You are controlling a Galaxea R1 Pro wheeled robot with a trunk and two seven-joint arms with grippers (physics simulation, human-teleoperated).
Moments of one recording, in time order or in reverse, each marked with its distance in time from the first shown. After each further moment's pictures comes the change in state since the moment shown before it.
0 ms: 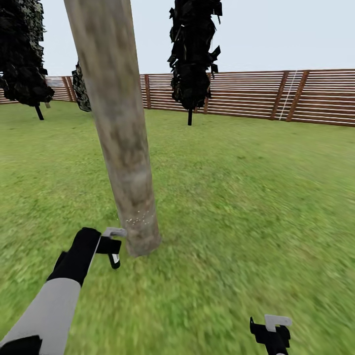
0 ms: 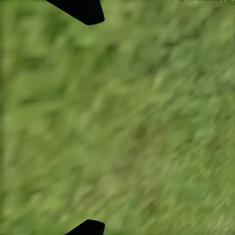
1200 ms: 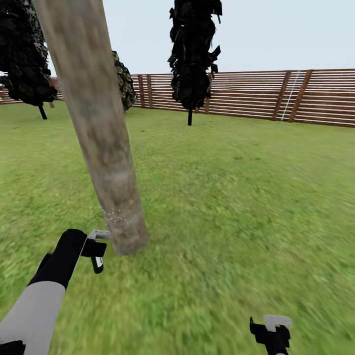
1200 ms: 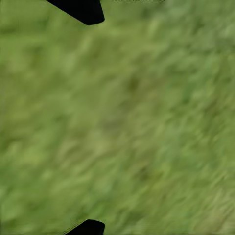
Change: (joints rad) left arm 0.020 0.094 -0.005 -0.022 0.001 0.042 0.001; right arm 0.000 0.000 0.000 0.000 0.000 0.000 0.001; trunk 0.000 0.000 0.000
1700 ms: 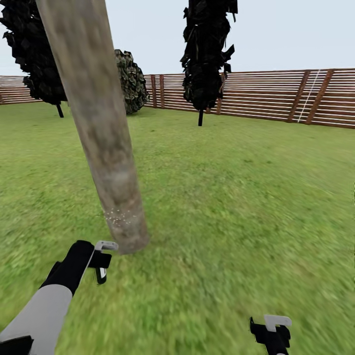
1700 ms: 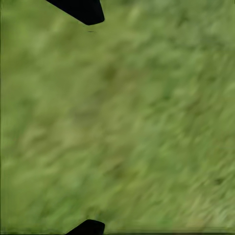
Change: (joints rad) left arm 0.001 -0.032 0.007 0.185 0.010 -0.138 0.095; right arm 0.001 -0.002 0.000 0.000 0.002 0.000 0.000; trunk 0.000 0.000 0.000
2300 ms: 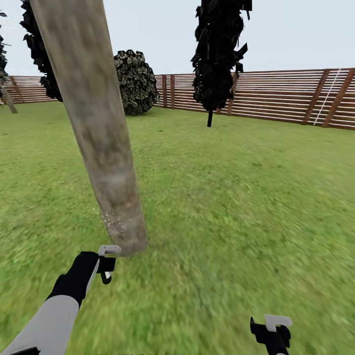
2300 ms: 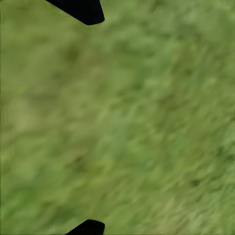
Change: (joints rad) left arm 0.057 -0.063 0.066 0.009 0.119 -0.138 0.196; right arm 0.000 0.000 0.000 0.000 0.000 0.000 -0.004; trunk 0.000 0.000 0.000
